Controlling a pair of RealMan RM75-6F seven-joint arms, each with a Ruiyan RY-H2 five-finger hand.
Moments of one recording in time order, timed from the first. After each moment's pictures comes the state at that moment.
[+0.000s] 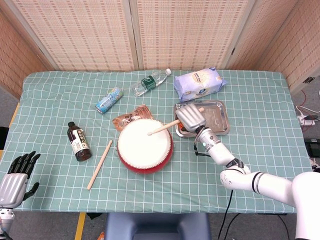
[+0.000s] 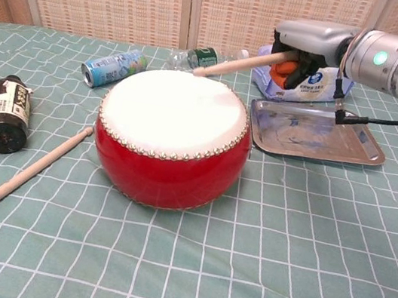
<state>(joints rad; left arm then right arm) -0.10 -1.19 0.00 -1.45 1.53 1.46 -0.02 1.00 -1.47 0.23 -1.32 -1.02 0.78 -0.23</state>
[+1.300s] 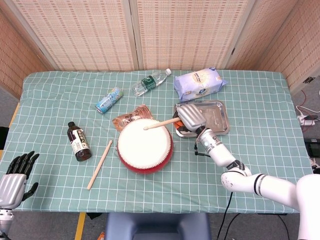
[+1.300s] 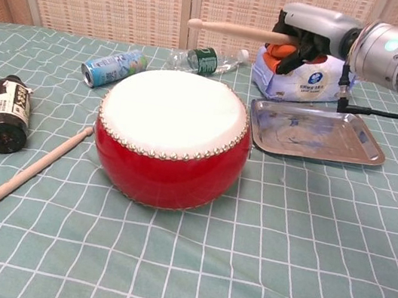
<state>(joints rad) -0.09 -1.19 0.00 -1.45 1.53 1.47 -0.02 0.97 -1.47 0.25 -1.34 -1.07 0.80 -0.02</state>
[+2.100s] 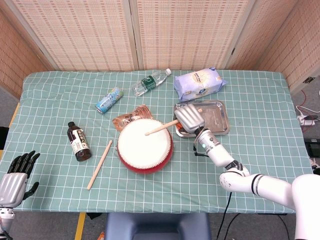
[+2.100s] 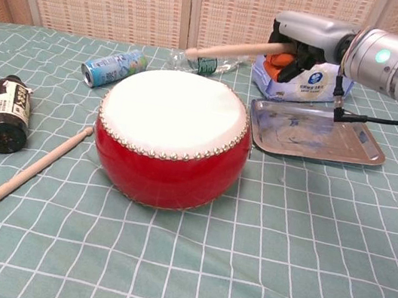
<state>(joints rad) -0.10 -1.20 -0.01 -1.44 1.52 1.45 -0.02 0.97 -1.49 0.25 -1.31 -1.11 0.81 -0.10</state>
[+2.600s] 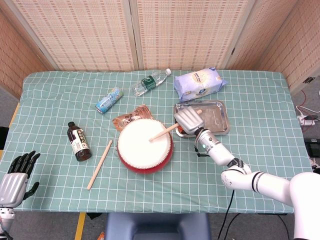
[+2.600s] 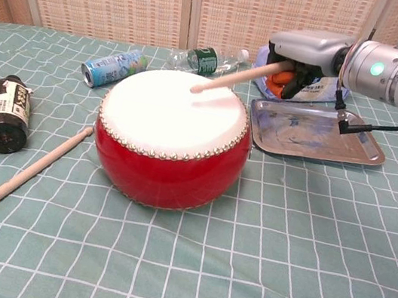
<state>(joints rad) -0.10 -1.20 -0.01 -1.44 1.52 1.45 -0.03 1.01 -1.49 0.19 -1.26 -1.09 0.73 -0.32</state>
